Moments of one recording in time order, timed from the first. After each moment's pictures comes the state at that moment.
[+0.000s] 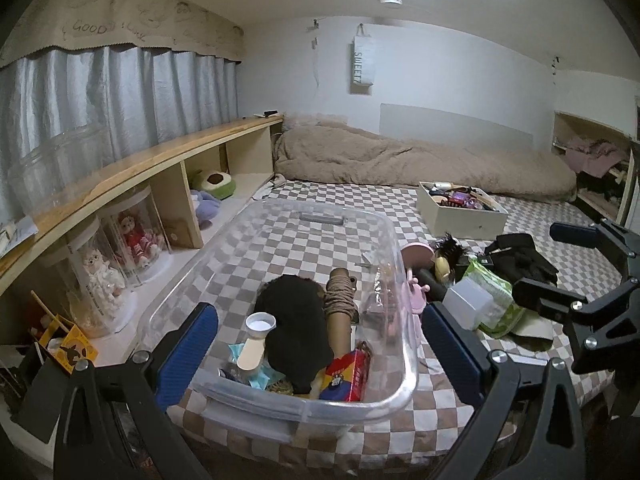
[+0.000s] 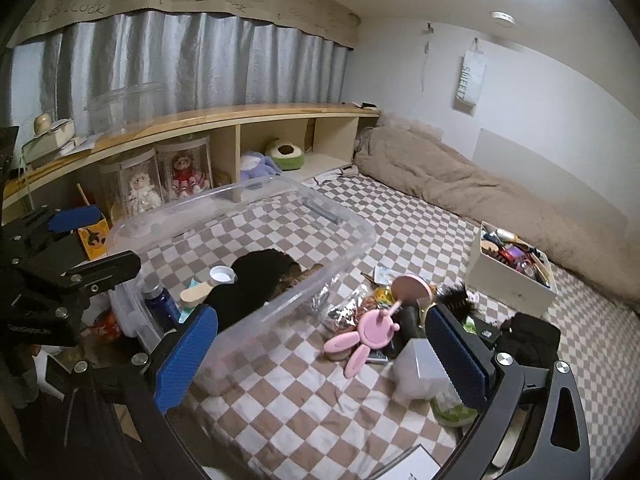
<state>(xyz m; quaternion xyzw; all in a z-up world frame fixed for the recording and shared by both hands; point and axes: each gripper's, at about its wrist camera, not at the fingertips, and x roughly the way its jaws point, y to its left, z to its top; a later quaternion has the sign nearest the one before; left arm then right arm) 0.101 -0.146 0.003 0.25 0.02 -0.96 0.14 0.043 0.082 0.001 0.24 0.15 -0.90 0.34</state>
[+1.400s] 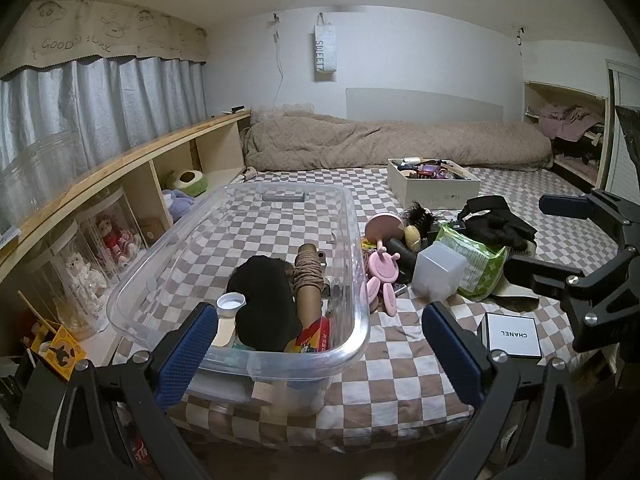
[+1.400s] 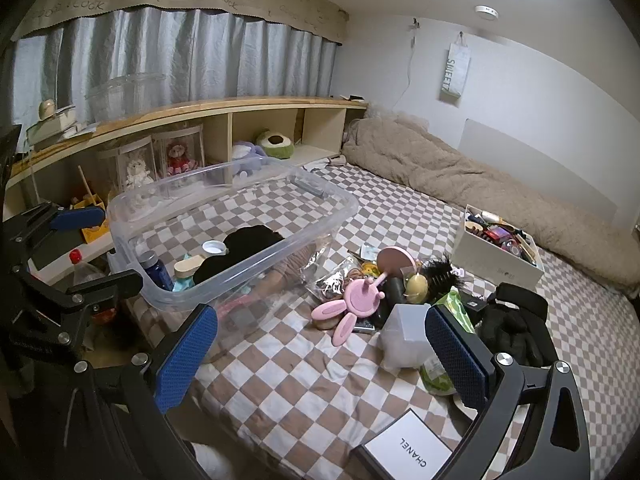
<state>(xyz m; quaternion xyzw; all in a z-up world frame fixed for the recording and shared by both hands) 0.115 -0.109 -0.021 0.27 -0.01 -0.96 0.09 0.067 0.118 -0.018 0.25 0.15 -0.90 0.32</state>
